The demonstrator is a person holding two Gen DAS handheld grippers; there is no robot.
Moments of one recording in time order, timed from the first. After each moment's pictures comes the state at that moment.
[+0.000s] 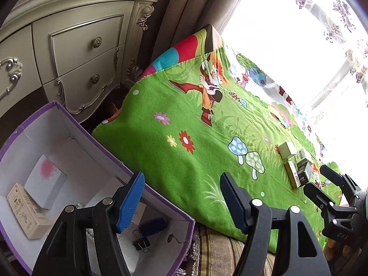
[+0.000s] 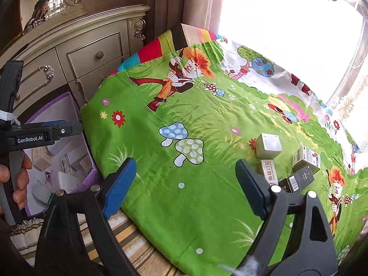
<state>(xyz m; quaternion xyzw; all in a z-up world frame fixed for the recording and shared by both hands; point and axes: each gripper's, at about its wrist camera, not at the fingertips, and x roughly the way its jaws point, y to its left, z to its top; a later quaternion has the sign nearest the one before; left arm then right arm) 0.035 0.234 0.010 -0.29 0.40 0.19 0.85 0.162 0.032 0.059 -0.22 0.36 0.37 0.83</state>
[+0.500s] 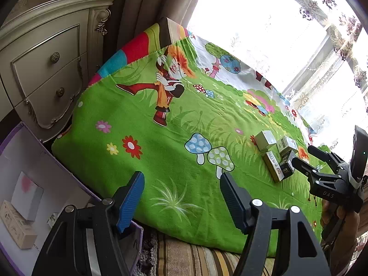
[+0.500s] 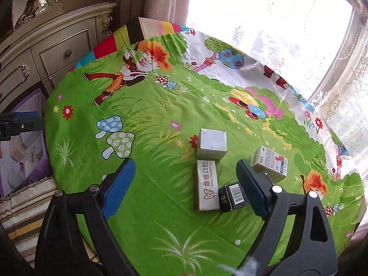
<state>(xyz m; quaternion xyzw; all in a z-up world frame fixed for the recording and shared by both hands) 0.089 0.191 0.029 -0.26 0.41 0.14 0.86 0.256 -0.038 0.044 -0.22 0.37 0.33 0.84</state>
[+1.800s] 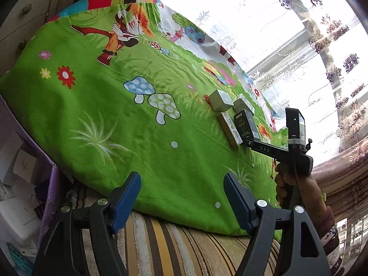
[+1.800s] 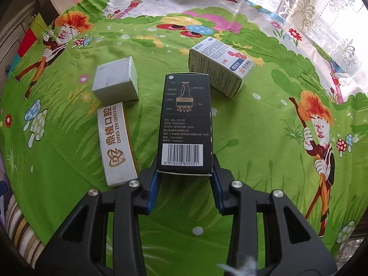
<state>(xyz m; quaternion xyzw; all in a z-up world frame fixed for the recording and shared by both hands) 0.079 0.130 -0.021 -0.36 0.41 0.02 0.84 0.318 -0.096 -0.034 -0.17 0.52 0.20 0.81</state>
